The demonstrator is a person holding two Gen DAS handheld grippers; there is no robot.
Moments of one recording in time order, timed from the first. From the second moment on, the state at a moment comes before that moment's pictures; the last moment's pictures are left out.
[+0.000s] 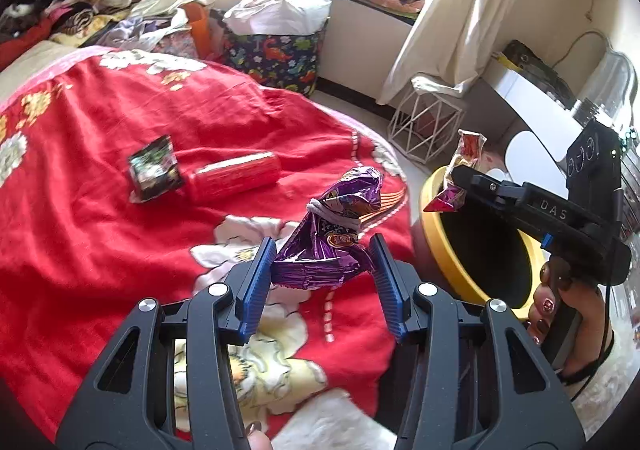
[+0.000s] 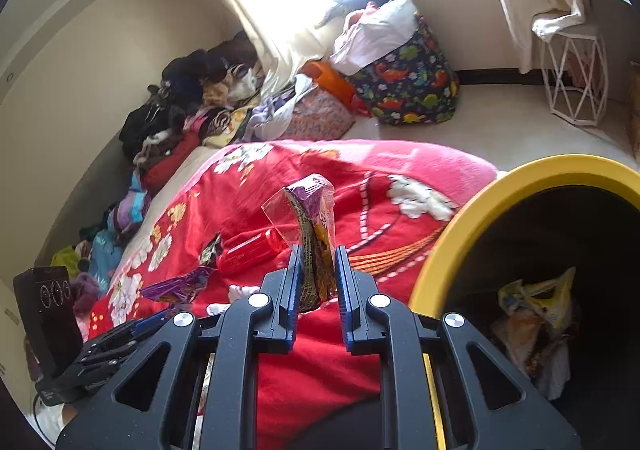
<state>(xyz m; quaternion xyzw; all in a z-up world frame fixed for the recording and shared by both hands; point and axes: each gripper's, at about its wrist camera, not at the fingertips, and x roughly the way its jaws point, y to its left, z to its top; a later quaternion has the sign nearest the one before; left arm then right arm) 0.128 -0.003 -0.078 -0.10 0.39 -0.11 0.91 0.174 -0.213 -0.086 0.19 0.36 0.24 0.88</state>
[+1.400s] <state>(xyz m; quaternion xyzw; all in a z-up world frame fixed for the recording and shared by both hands) 0.132 -0.153 -0.065 0.00 0.38 -0.23 0.90 0.146 -0.369 -0.093 0.26 0.34 0.10 0.90</state>
